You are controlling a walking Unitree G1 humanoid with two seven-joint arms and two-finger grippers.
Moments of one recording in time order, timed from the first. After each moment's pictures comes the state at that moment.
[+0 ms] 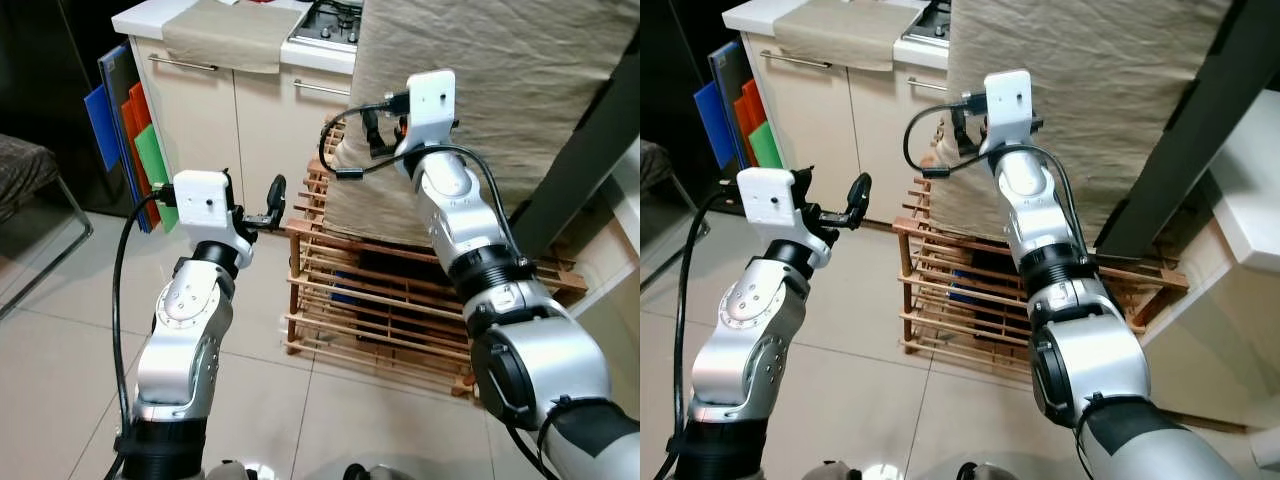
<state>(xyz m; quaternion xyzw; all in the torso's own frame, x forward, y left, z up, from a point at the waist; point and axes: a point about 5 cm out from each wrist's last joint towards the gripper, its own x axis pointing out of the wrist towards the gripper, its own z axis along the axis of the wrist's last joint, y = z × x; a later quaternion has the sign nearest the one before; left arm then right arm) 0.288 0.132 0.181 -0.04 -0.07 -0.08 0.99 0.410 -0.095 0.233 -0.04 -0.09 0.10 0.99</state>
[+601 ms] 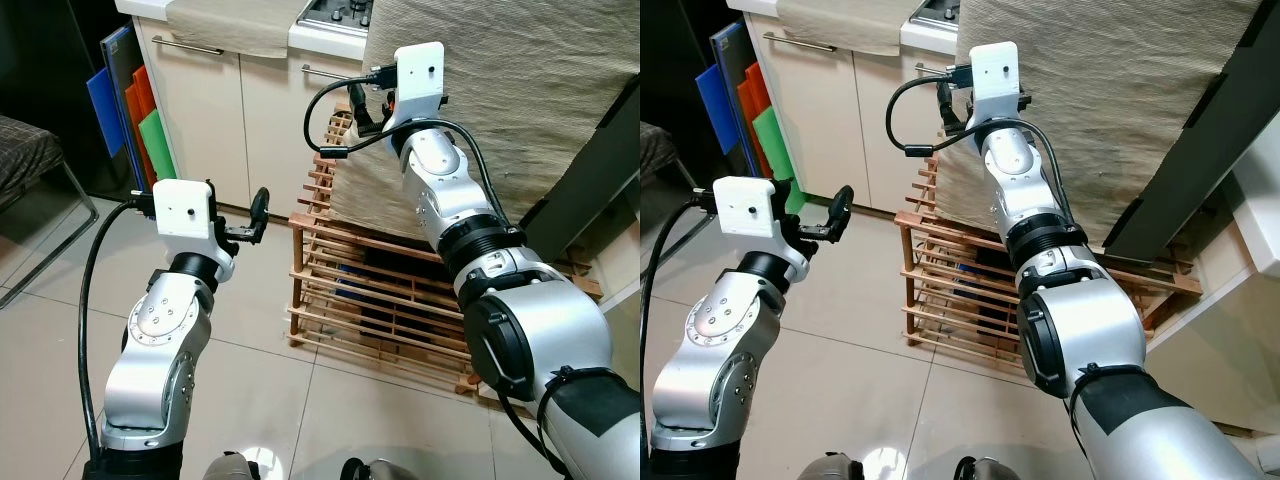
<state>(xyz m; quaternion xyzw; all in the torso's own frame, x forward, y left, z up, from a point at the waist) 0.279 0.143 0.191 -0.01 -0.06 -0.08 0.99 0.416 -0.084 0.248 -0.03 -0.11 0.10 0.99</state>
